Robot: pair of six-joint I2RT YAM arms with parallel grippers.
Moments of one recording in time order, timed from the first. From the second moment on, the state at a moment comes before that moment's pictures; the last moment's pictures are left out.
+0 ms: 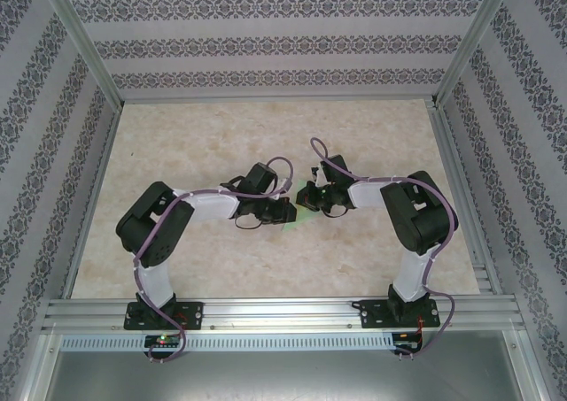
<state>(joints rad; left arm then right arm) -0.68 1.86 0.99 -0.08 0.60 -0.70 0.44 1.86 0.88 0.01 -0.54 0.71</state>
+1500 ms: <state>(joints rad) -0.68 1.72 0.84 -0.01 0.53 -0.70 0.43 1.88 0.89 0.00 -0.57 0.71</state>
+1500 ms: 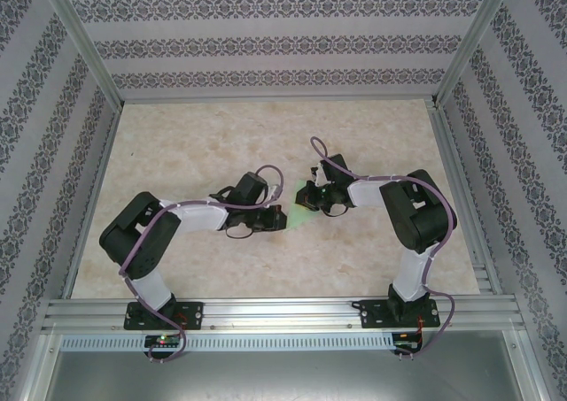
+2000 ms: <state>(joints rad) -0.68 1.90 0.94 0.07 0.49 -0.70 0.43 1.88 0.90 -0.01 -0.57 0.71</state>
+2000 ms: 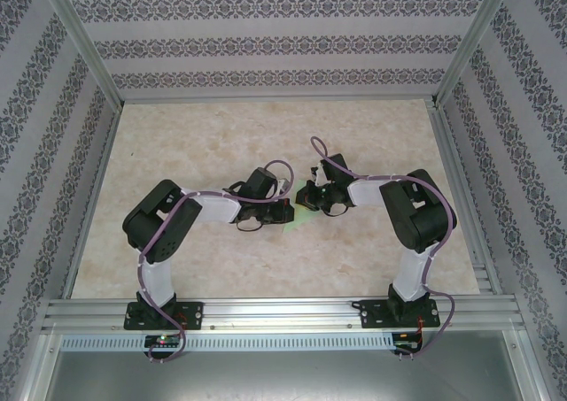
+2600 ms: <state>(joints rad) -0.68 1.92 0.94 0.13 0.50 -0.68 0.43 1.88 0.90 -0.01 -0.57 0.71</state>
